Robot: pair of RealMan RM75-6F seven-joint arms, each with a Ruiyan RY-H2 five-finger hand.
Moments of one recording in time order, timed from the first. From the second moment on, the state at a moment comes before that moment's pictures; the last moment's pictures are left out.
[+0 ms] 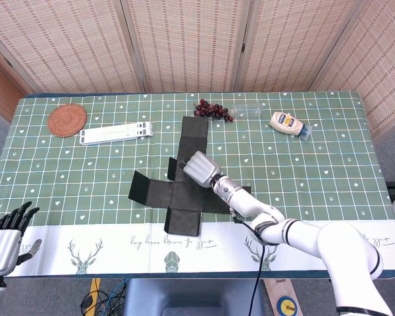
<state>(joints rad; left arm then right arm) -0.08 -1.22 -0.01 -1.45 1.52 1.49 0.03 1.19 -1.69 0.15 -1.04 -1.21 0.60 -0.52</state>
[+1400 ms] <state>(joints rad) -0.07 -1.24 0.00 -1.42 1.52 1.49 0.01 1.15 -1.73 0.13 -1.01 -1.14 0.60 -0.59</state>
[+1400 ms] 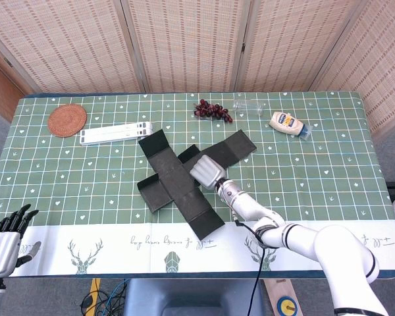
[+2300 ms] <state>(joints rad) -0.09 -1.25 -0.01 -1.40 1.54 1.47 -0.01 0.98 -1.50 0.03 -1.66 -0.75 0.96 -0.80</state>
